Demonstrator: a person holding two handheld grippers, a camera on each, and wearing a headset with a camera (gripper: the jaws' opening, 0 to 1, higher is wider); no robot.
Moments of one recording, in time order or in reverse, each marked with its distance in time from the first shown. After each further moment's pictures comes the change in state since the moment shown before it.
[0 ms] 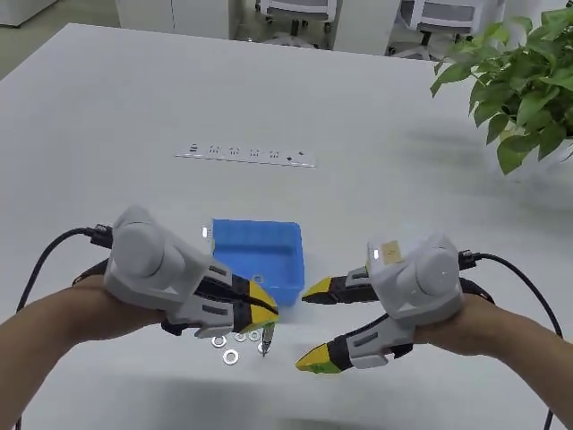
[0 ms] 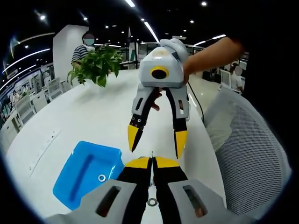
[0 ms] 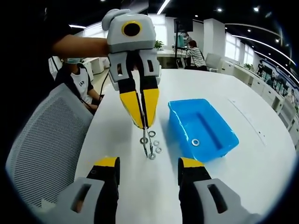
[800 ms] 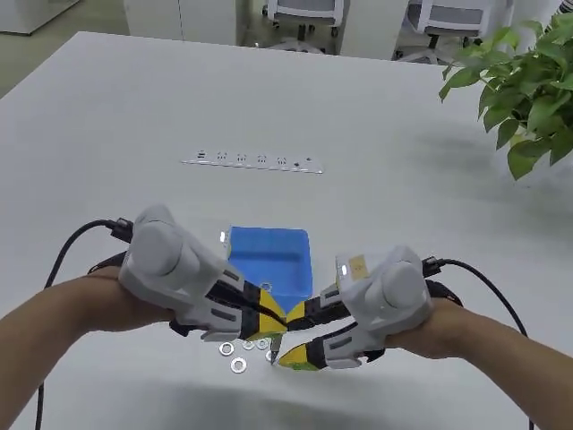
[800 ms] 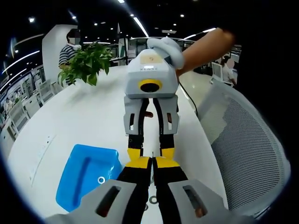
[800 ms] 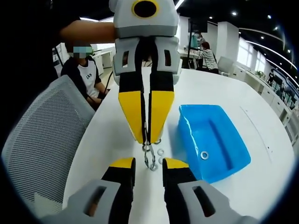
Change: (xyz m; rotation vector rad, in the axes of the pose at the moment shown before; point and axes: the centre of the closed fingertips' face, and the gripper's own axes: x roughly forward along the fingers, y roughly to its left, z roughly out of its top) left arm 0.002 -0.004 0.001 0.058 0.054 -0.079; right arm 0.033 0.003 0.009 -0.094 0.028 0.069
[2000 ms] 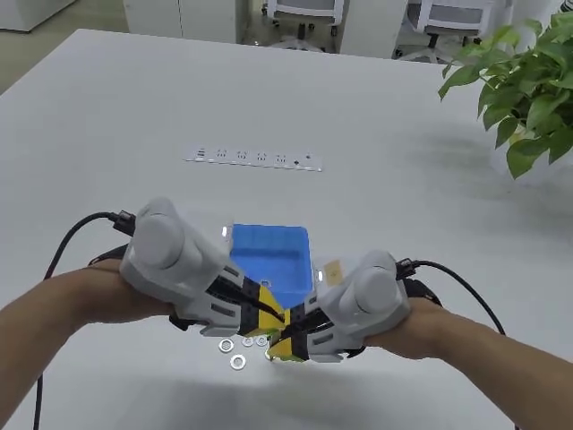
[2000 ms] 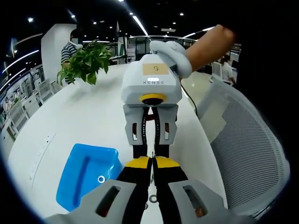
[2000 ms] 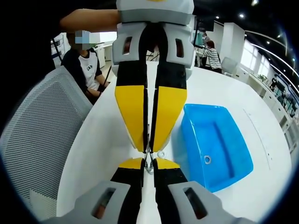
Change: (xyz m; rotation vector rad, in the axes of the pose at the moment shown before) left arm 0.000 0.000 -0.002 -0.002 0.012 -0.004; right arm 0.014 0.000 -0.003 -0.048 0.051 -0.001
